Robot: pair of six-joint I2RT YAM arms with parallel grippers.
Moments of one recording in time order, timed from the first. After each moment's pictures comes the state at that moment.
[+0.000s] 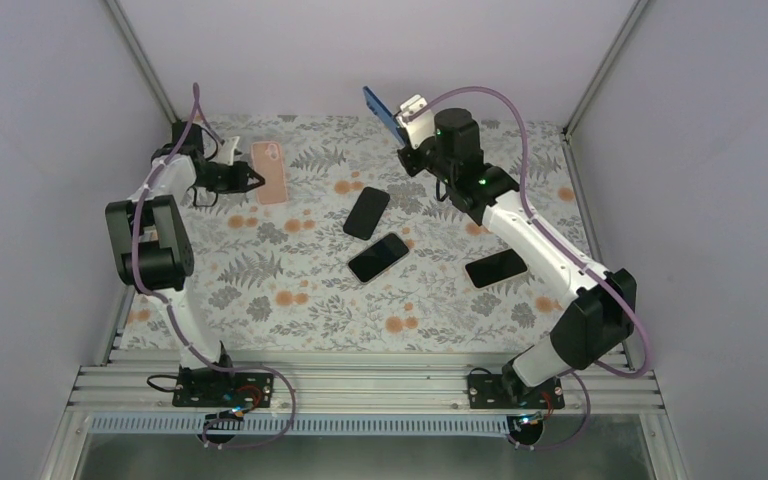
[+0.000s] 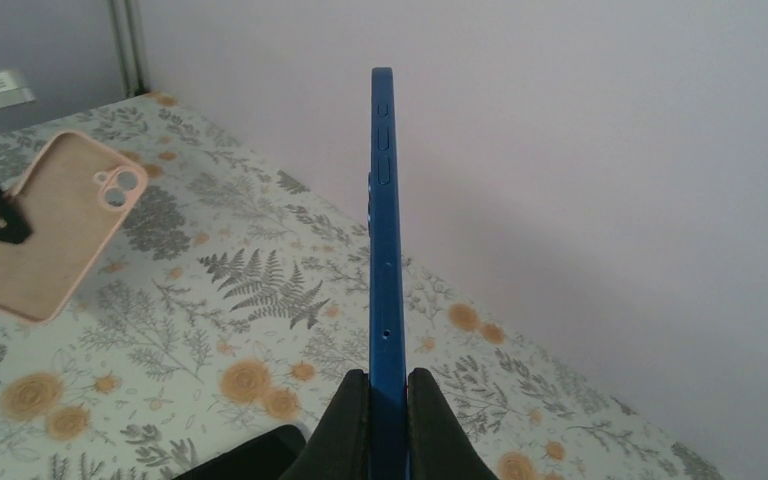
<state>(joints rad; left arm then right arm) 0.18 1.94 1.47 -0.68 0.76 0.15 0.56 1.53 1.43 -0.21 0.06 -0.25</state>
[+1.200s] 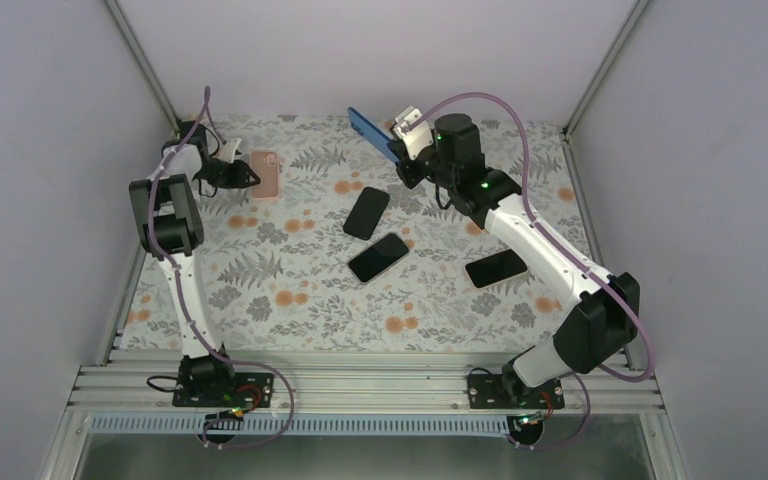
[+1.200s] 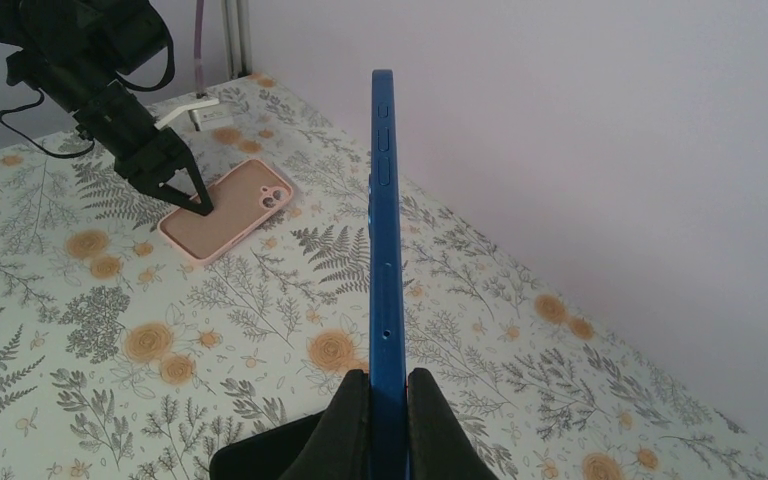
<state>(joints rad) 0.23 2.42 1.94 -0.80 0.67 0.30 0.56 1.50 1.40 -0.26 -0.12 -0.24</state>
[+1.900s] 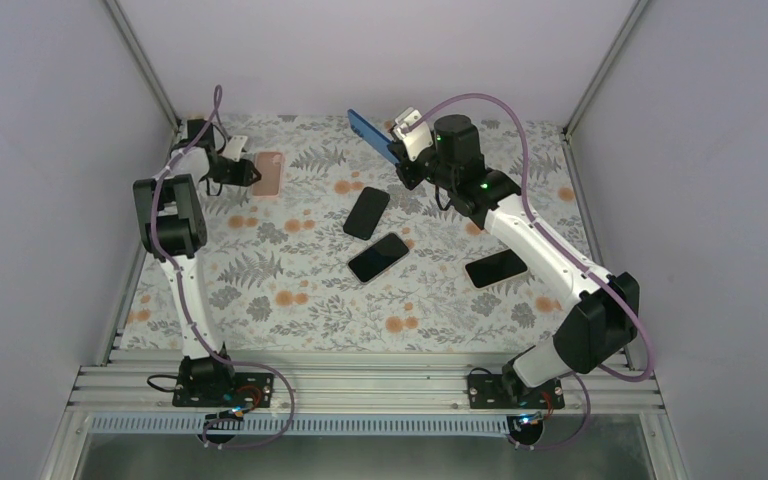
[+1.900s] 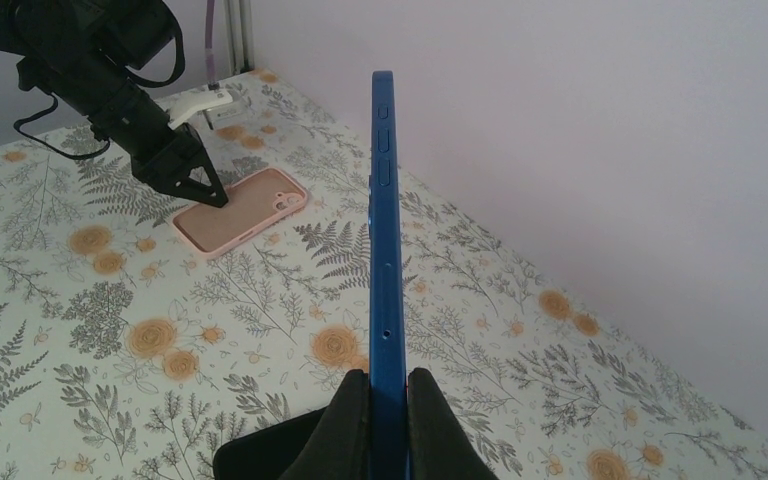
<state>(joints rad) 0.18 2.37 1.85 -0.62 0.54 0.31 0.56 1.50 1.39 -0.26 -0.12 -0.24</state>
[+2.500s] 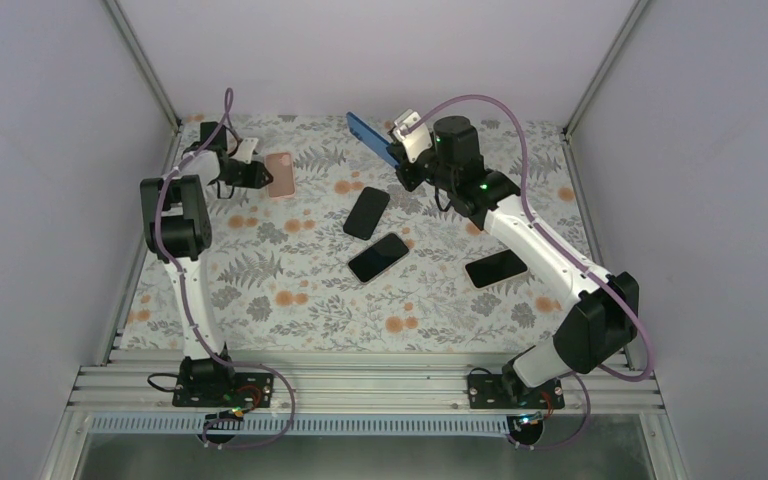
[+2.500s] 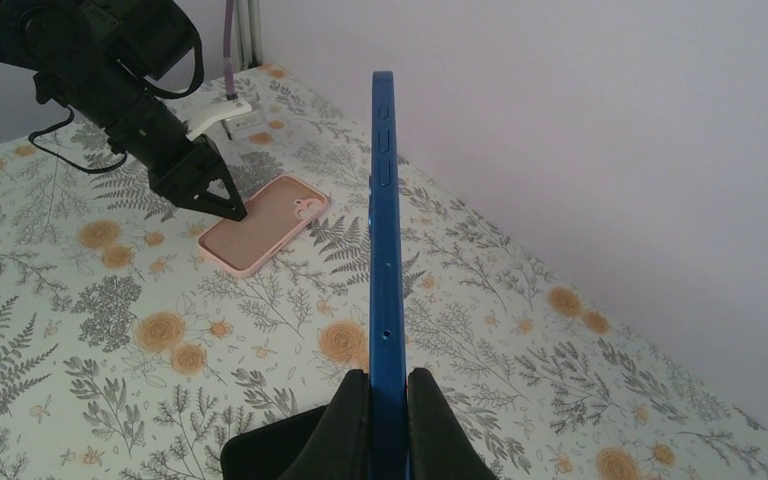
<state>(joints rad) 0.13 2.32 1.74 -0.54 0.55 0.23 0.56 1.50 1.38 -0.26 -0.13 -0.24</state>
